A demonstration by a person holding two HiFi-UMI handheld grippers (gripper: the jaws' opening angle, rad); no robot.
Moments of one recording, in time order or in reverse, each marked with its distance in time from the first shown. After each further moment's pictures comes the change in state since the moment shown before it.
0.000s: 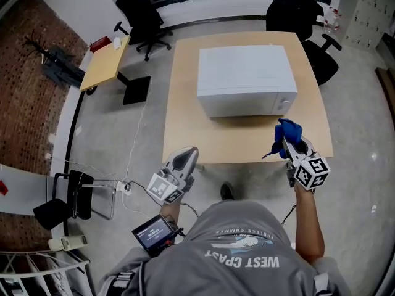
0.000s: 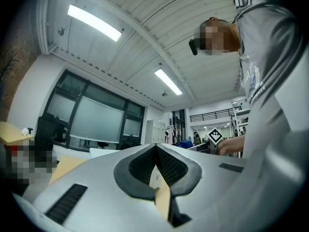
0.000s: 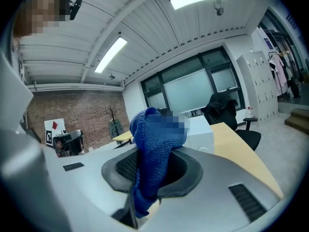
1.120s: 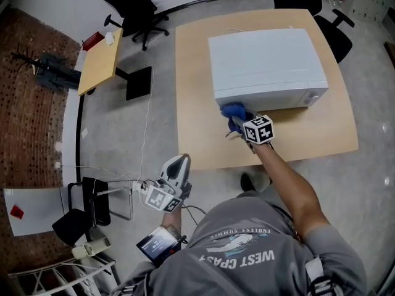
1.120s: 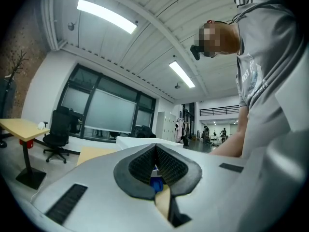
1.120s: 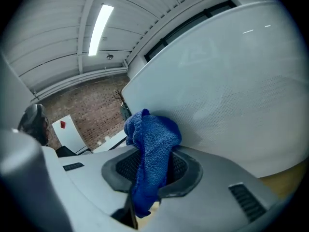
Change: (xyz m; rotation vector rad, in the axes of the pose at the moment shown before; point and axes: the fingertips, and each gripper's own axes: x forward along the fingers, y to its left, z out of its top) left arm -0.051 0.154 -0.033 -0.050 0.104 0.109; right arm 0.358 0.100 -0.158 0.117 0.273 0.212
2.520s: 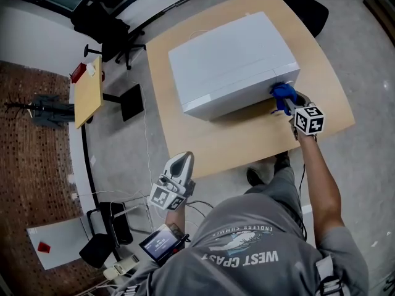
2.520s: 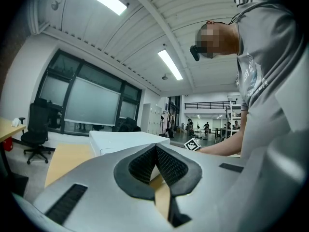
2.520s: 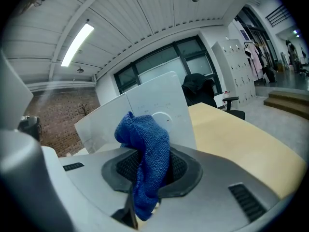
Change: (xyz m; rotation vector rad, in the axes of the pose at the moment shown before) left arm 0.116 -0.057 -0.021 0.025 0.113 -0.187; right arm -0.252 -0.237 0.016 0.082 -0.224 -0.417
